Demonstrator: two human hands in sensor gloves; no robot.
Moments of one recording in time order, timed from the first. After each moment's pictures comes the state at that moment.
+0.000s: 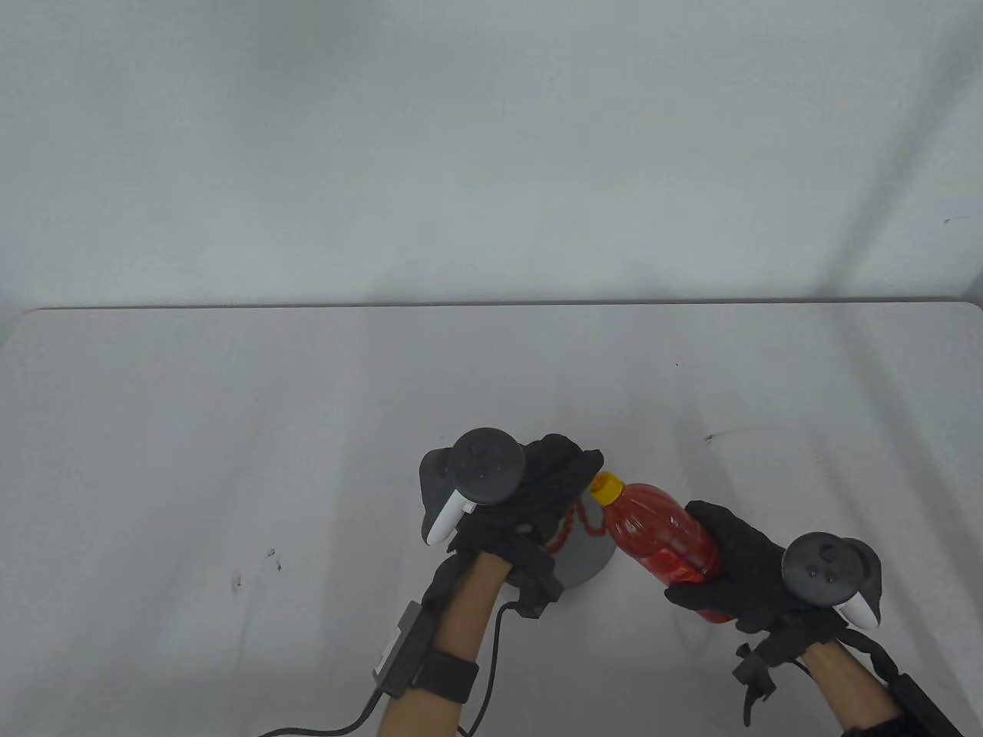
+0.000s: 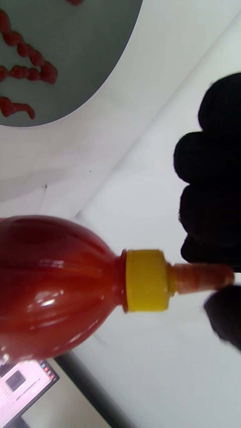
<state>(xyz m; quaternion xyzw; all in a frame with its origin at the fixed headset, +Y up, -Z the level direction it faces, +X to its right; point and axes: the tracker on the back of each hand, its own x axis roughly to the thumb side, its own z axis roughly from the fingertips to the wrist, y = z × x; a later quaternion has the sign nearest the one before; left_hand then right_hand) -0.034 -0.632 -0.354 -0.02 -0.21 0.41 0.89 0.282 -0.716 -0.298 0.22 -0.02 0.90 0.38</state>
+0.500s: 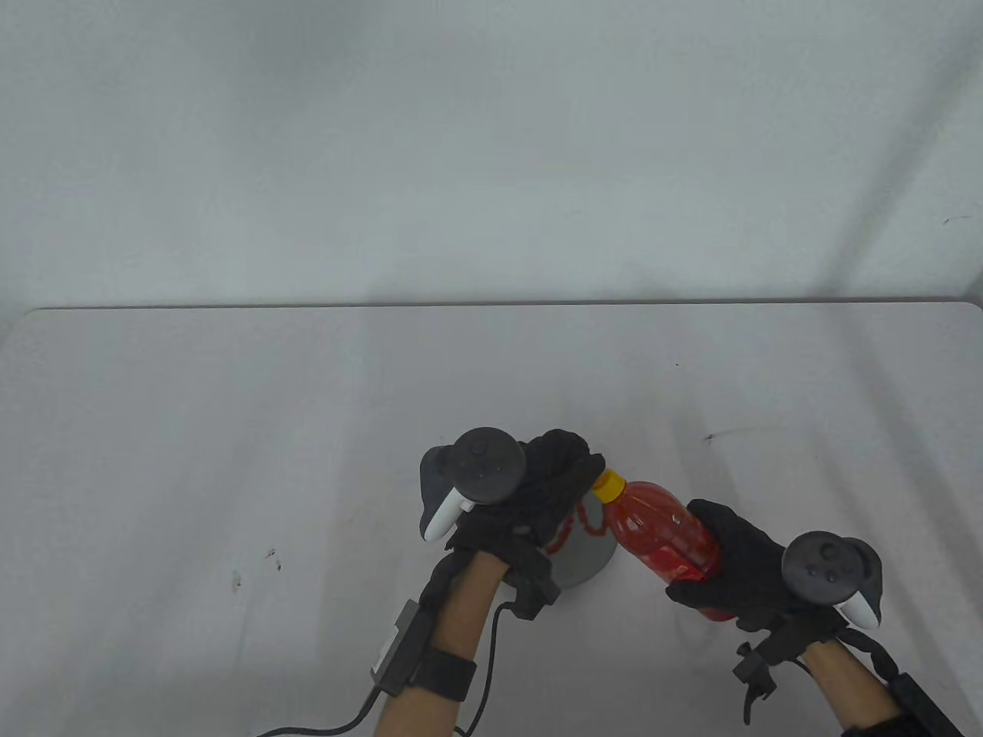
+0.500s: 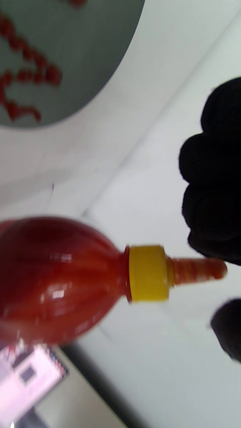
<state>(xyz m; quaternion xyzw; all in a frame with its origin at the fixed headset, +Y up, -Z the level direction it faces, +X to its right) -0.035 -0.634 -0.355 -0.03 -0.19 0.38 0.91 0.283 -0.718 -0.299 0.21 -0.03 0.90 0.37</state>
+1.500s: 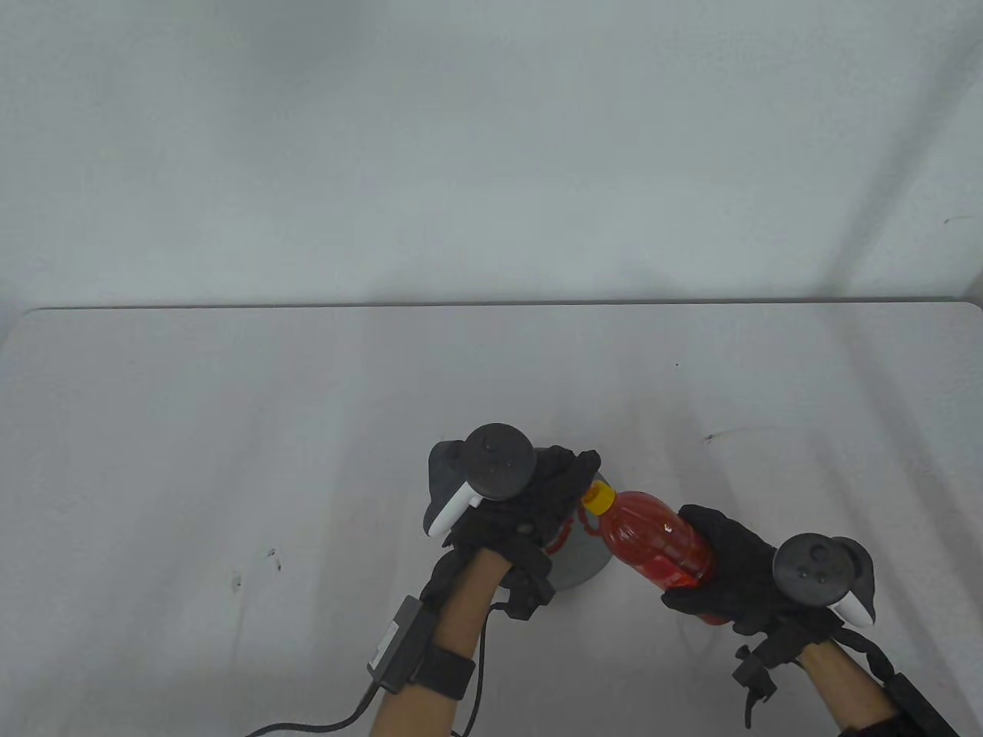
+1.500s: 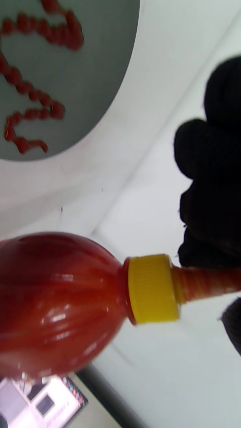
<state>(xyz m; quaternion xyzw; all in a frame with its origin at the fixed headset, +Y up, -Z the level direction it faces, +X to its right) -0.032 -0.635 -0.359 -0.08 -0.18 0.33 0.92 0.276 -0.719 -0.298 0.23 -0.01 0.91 0.36</state>
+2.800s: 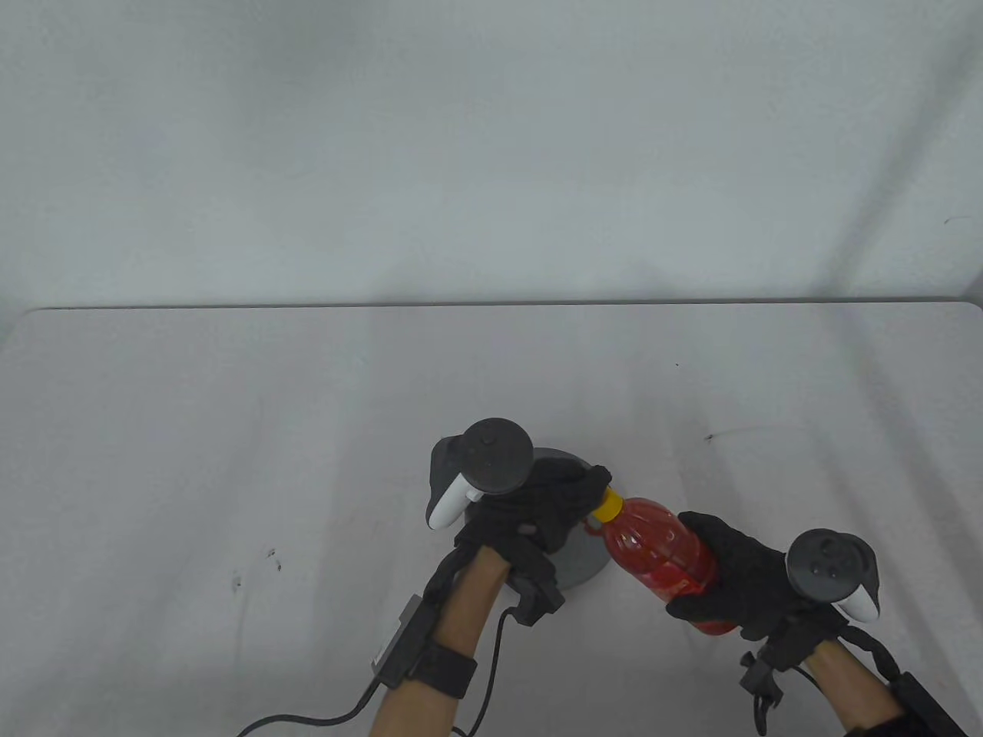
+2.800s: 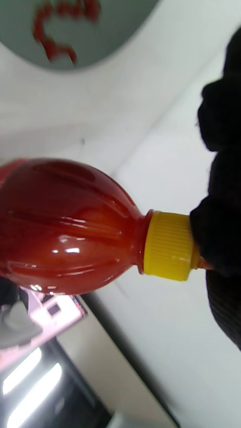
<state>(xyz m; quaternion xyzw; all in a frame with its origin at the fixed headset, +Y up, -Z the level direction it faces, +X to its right) -0.027 -0.630 -0.355 -0.05 -0.29 0.45 0.84 0.280 -0.721 -0.301 0.27 0.03 0.86 0.44</state>
